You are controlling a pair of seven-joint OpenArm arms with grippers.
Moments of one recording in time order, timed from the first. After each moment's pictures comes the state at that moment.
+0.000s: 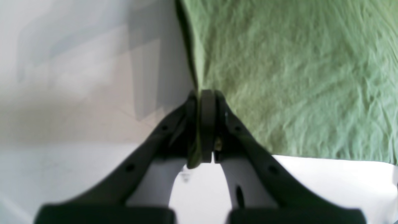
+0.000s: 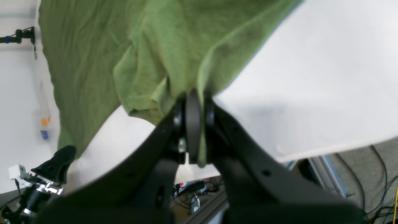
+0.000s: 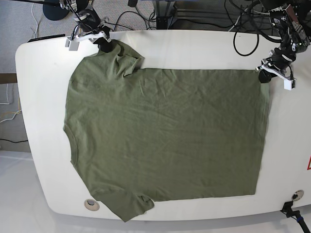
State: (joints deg) left arm 13.1 -13.8 -37.3 82.0 -37.3 -29.9 48.4; right arm -41.4 13.7 4.3 101.7 65.3 1.5 -20.3
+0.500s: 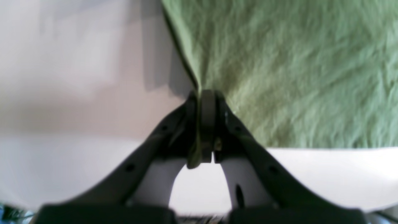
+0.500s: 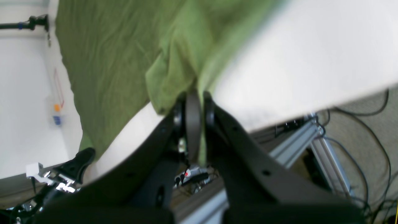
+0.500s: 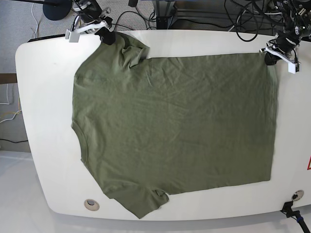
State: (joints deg) left arm 23.5 -13.8 -40.2 89.2 -37.2 -29.9 49.3; right arm -50.4 13.8 4.3 110.6 65.4 1.5 -20.2
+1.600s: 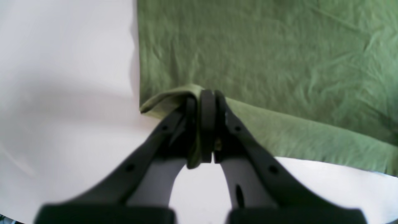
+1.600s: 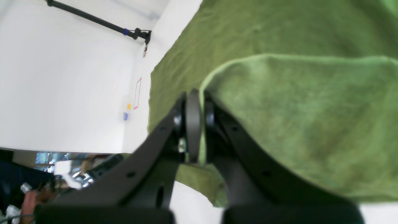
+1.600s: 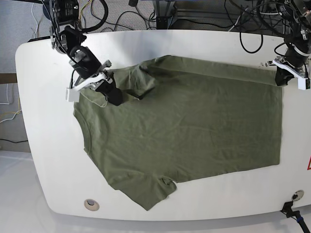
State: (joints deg) left arm 19.3 -11.9 -44.7 107.0 -36.8 -29.8 55.8; right arm -19.0 18.2 1.2 108.2 74.2 3.7 -29.5
